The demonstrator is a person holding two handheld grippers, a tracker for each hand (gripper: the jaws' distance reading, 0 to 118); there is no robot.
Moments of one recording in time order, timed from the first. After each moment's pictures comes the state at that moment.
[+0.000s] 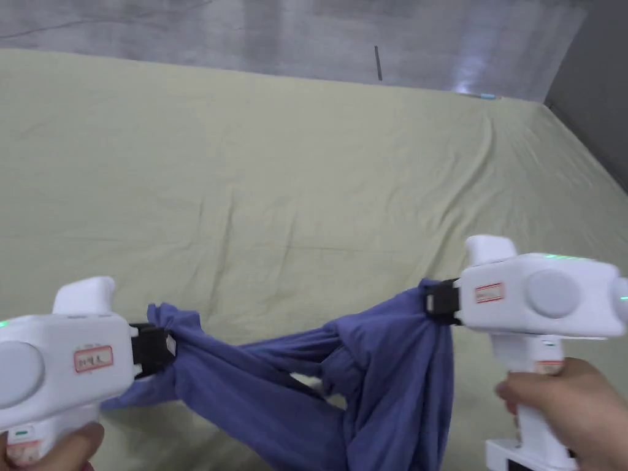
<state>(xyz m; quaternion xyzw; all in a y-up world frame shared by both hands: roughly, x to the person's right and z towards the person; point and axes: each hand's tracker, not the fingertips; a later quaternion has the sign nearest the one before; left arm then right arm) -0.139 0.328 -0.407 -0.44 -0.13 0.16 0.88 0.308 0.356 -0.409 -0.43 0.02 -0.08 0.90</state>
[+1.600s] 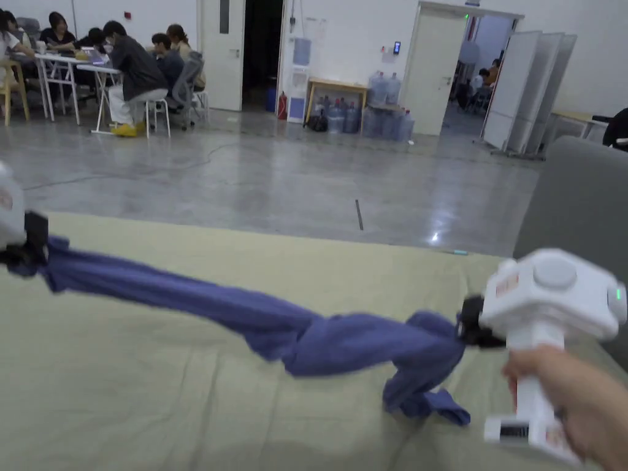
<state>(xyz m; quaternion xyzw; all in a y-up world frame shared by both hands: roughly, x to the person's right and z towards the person) -0.250 0.471 -0.650 -0.41 -0.01 0.10 0.91 0.377 0.411 -0.533 -0.44 -0.08 -0.21 0.87</state>
